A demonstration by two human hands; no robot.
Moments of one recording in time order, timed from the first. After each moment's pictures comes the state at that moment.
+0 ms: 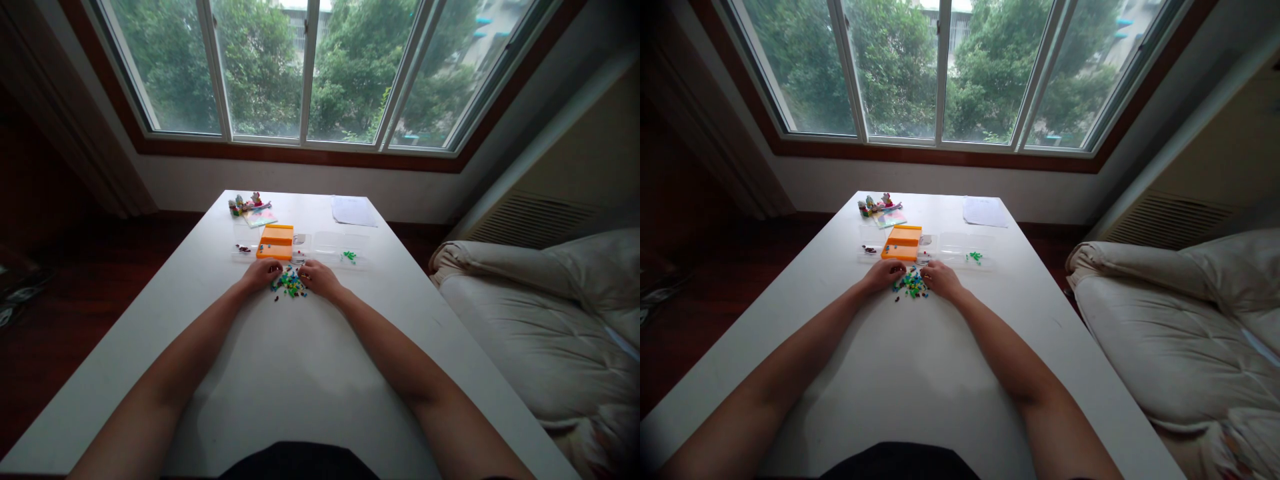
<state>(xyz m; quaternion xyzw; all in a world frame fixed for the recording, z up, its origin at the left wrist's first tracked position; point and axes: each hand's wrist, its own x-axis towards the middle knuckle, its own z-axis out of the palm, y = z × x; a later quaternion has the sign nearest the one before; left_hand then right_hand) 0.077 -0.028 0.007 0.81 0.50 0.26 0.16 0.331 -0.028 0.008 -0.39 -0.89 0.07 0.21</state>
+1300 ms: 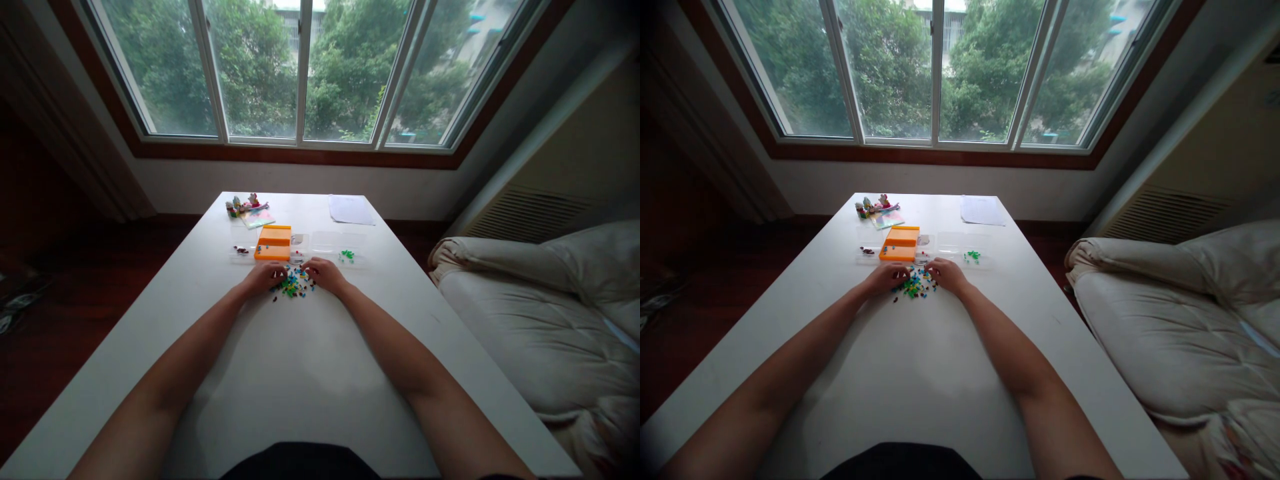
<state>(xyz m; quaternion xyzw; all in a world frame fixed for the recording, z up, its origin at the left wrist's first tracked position) 0.089 -0.035 0.012 0.86 0.42 0.24 0.19 0.360 -0.013 0.004 -0.35 -0.88 0.14 0.30</state>
